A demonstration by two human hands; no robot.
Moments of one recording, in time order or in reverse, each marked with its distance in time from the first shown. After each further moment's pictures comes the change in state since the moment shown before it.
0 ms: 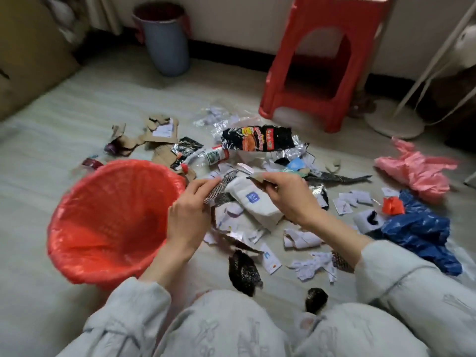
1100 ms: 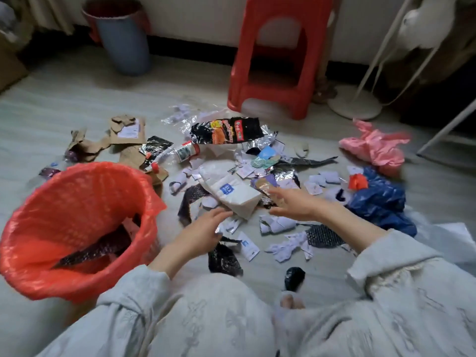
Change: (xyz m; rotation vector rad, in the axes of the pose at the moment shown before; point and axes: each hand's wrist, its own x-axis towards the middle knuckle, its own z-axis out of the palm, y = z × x) left_hand -0.029 0.004 0.067 -0.016 -0.931 0.058; right_hand -0.046 0.061 -0.022 -0.155 -0.592 0.273
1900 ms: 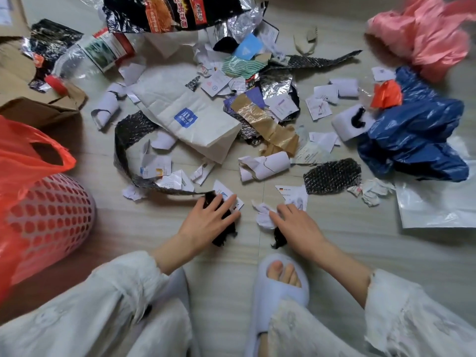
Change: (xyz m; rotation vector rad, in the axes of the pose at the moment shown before) left_hand 0.073 -0.024 0.165 0.609 -0.278 0.358; right_hand 0.047 0.126 0.232 -0.355 0.001 -0.063
